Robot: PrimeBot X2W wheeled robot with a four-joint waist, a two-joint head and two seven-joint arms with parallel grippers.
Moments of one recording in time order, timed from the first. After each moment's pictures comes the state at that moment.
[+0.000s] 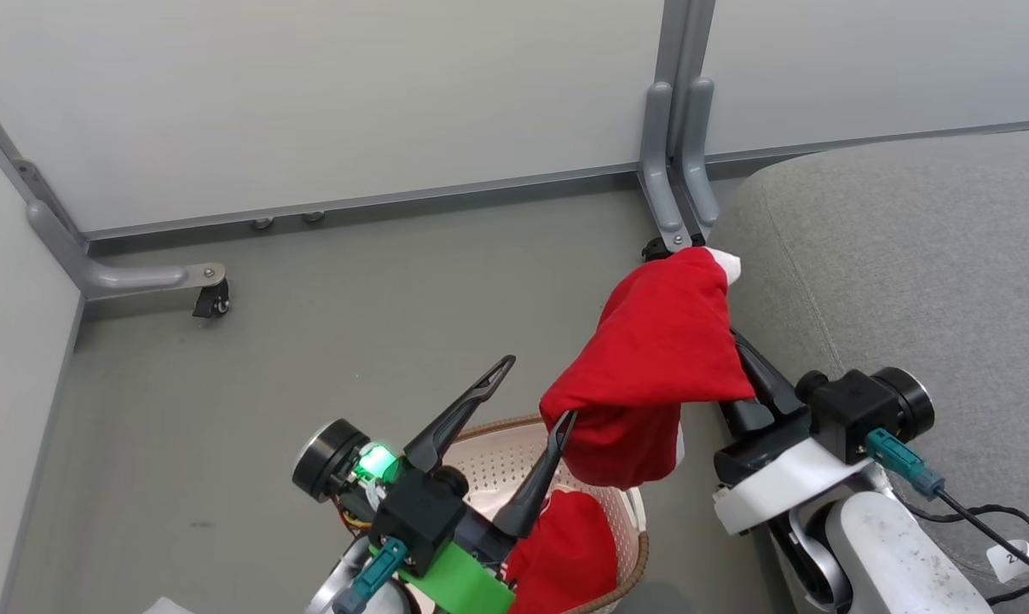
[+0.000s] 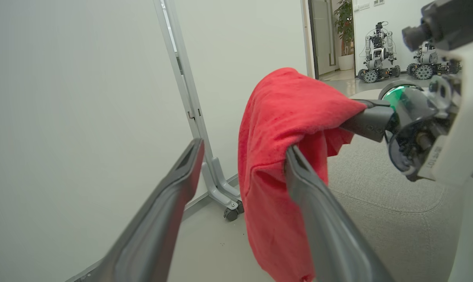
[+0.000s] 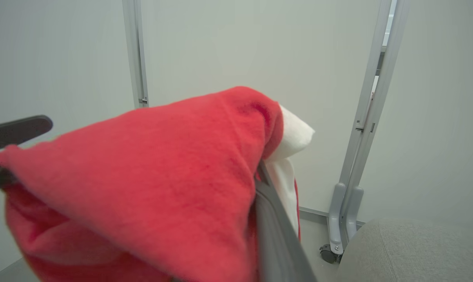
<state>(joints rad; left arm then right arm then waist) -0.19 0.13 -0.58 0.07 -0.11 -0.13 -0.26 -0.21 -0.20 0.34 0.14 0.20 0.13 -0.26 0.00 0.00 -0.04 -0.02</state>
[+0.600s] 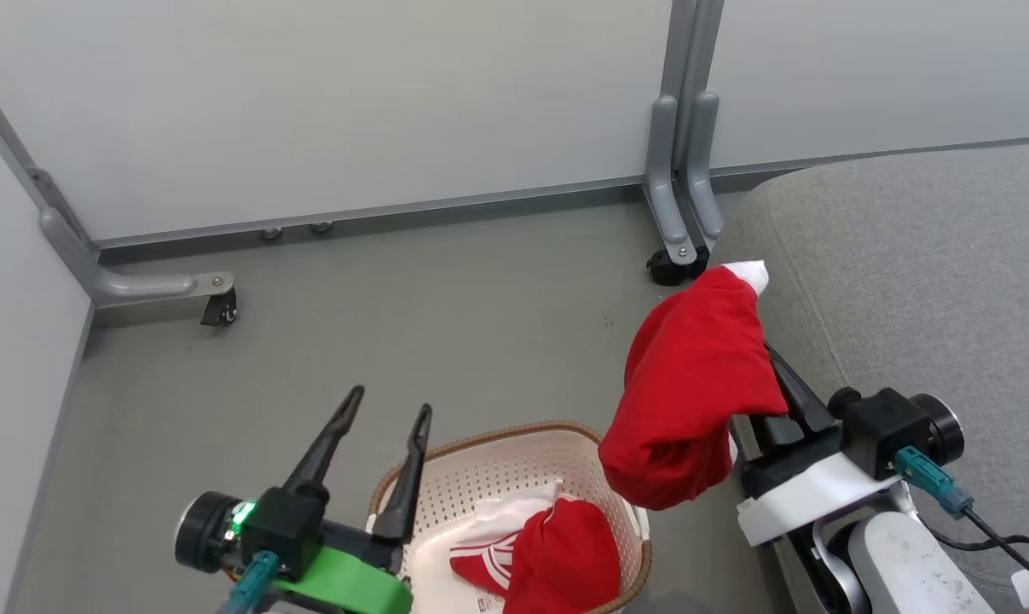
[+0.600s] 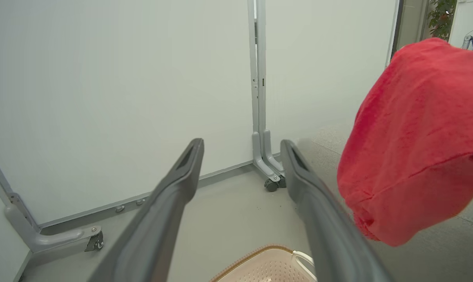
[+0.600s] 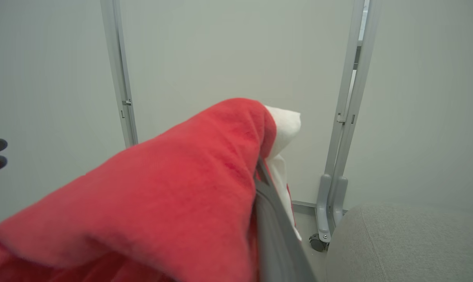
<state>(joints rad) -0.04 0.11 -0.32 0.11 -0.14 -0.13 -0.26 -0.14 -0.18 0.26 0.13 0.19 0.13 -0.26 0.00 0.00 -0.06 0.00</state>
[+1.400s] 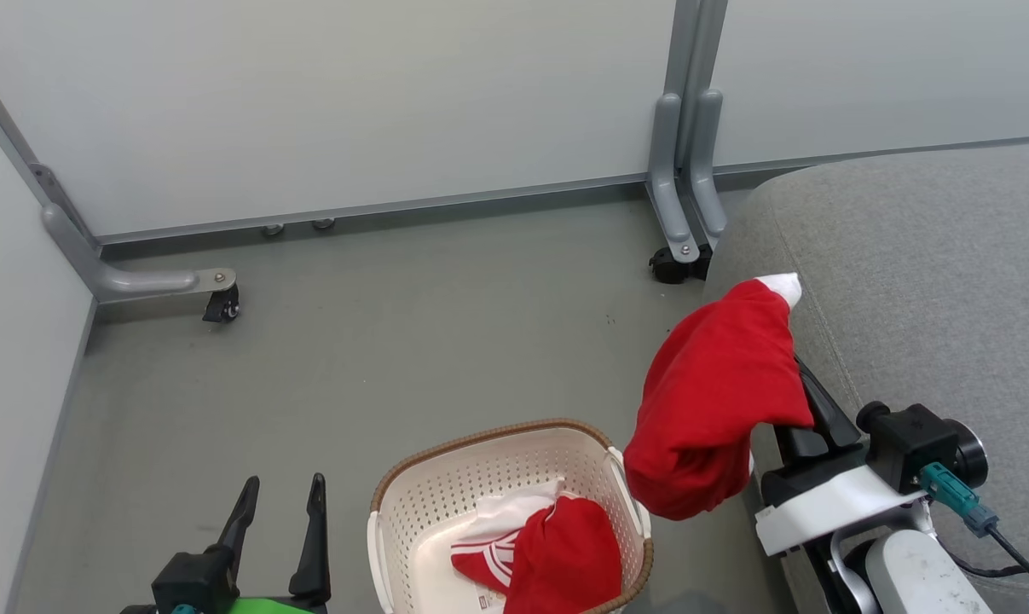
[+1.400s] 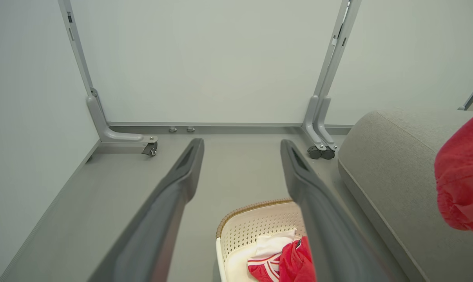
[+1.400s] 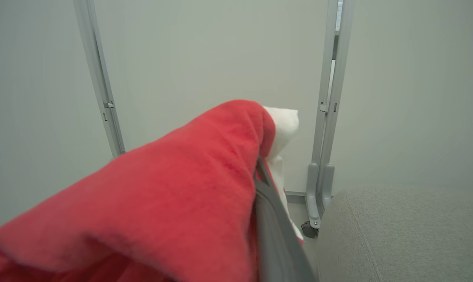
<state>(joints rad) 0.07 0.05 -0.06 0.26 -0.21 -0.13 -0.26 -0.09 -0.14 0.18 0.11 0.18 0.13 -0.26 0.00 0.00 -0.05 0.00</state>
